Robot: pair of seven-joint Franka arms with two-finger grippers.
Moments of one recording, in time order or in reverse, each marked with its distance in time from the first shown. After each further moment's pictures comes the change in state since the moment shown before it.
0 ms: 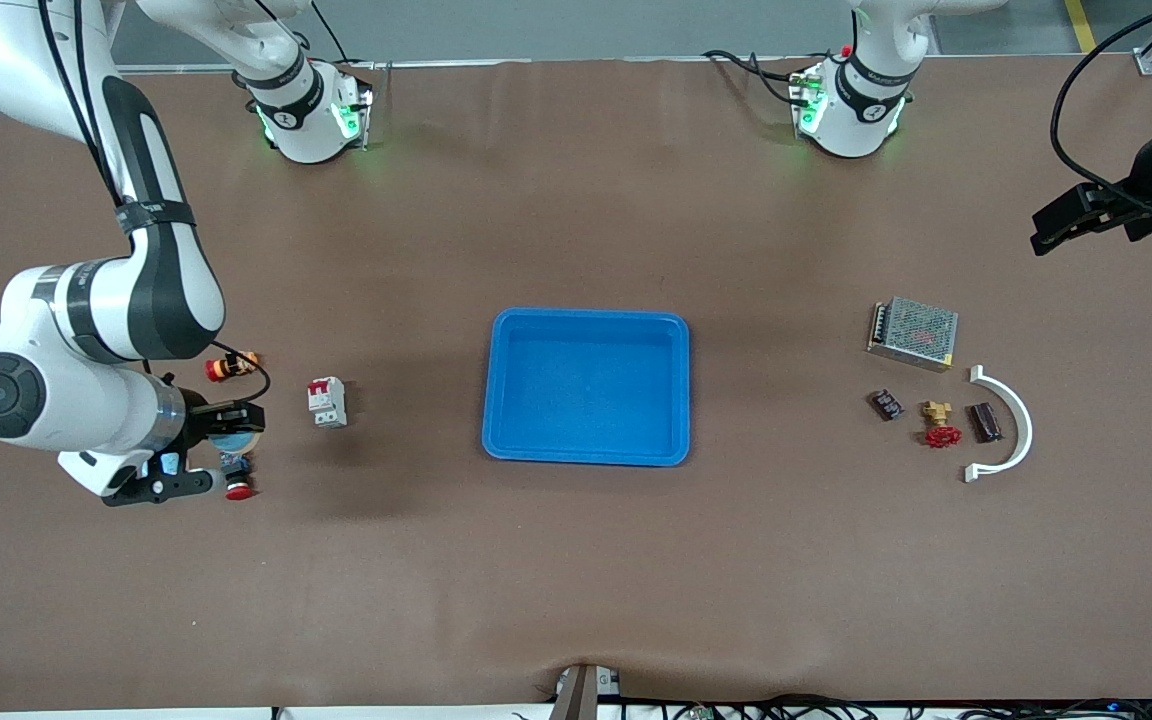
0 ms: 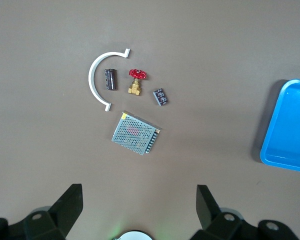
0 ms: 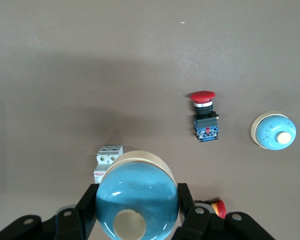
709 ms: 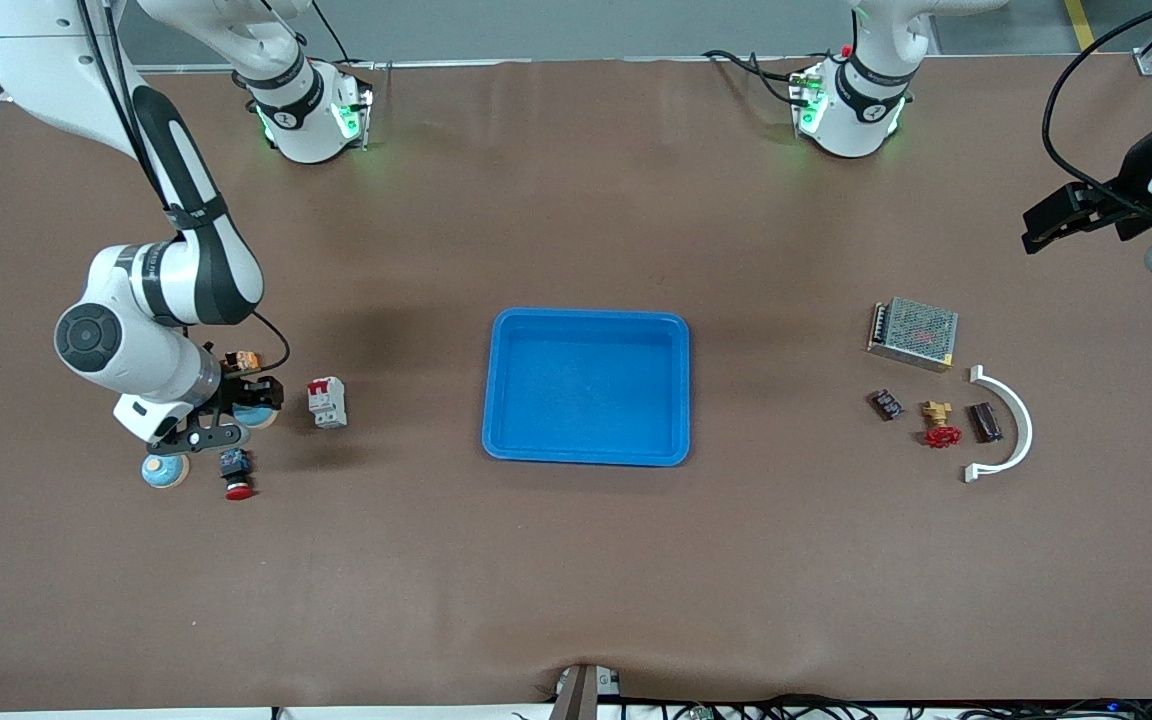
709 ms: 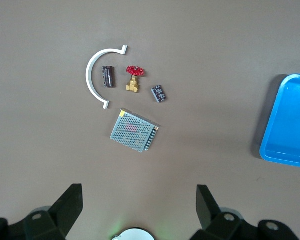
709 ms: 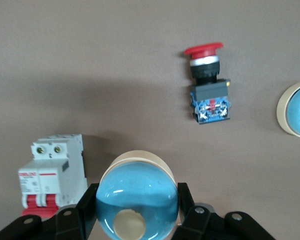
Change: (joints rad) left arm -0.017 0.000 0.004 -0.009 0.000 -0.006 0.000; right arm -0.043 -0.097 0.001 -0.486 -0.021 0.465 -0.039
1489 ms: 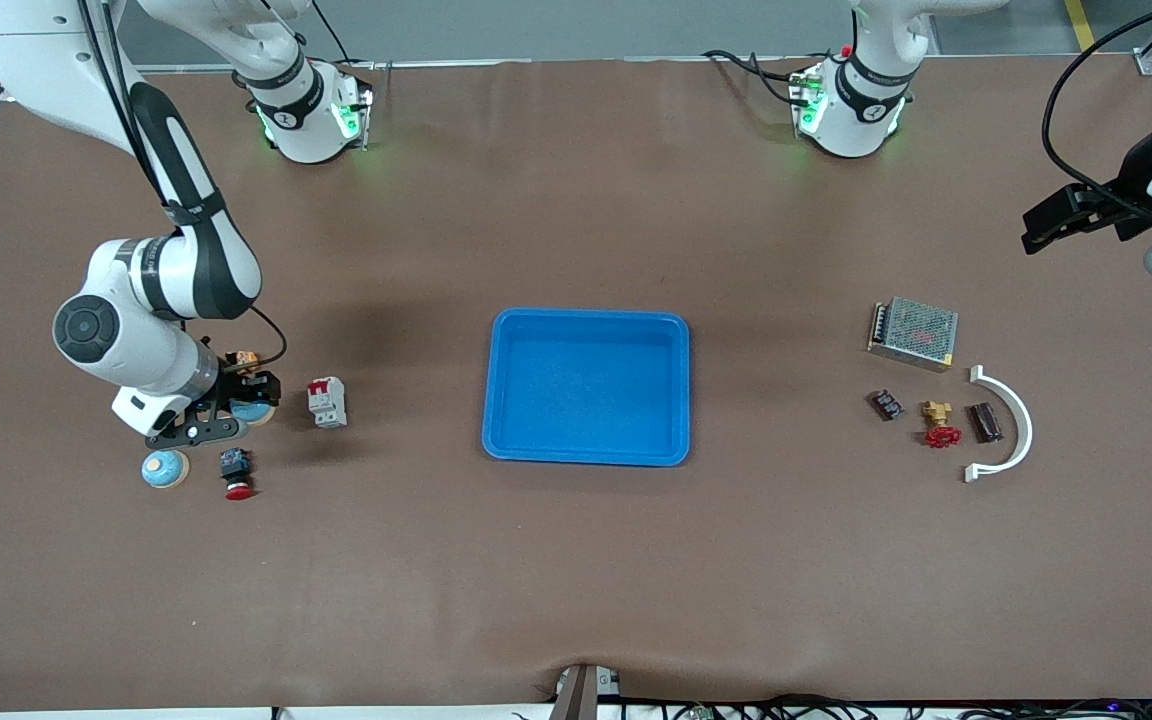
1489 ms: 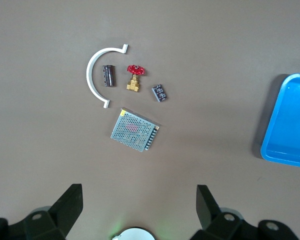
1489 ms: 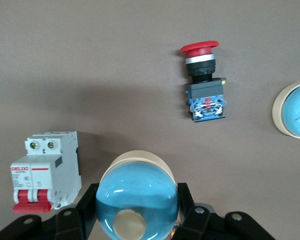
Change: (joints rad) left arm -0.001 0.000 0.004 -0.003 0.000 0.000 0.000; right arm -0.013 -0.013 0.001 -0.022 0.000 0.034 -0.031
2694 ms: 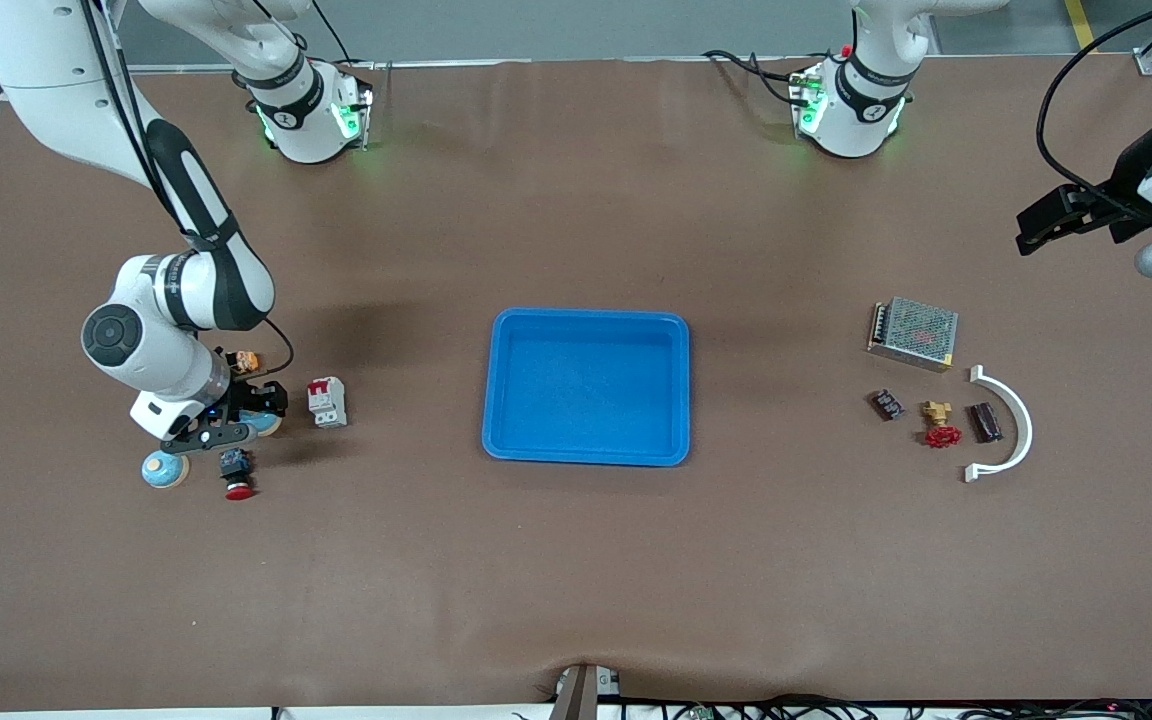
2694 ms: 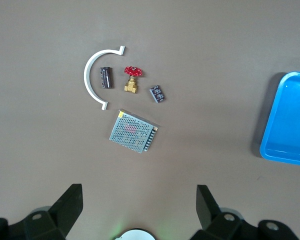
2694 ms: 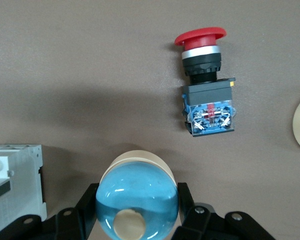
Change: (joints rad) left arm -0.008 0.000 0.000 -0.002 0.000 0.008 0.017; right arm -0.021 0.094 0.004 -0.041 0.000 0.181 -0.030
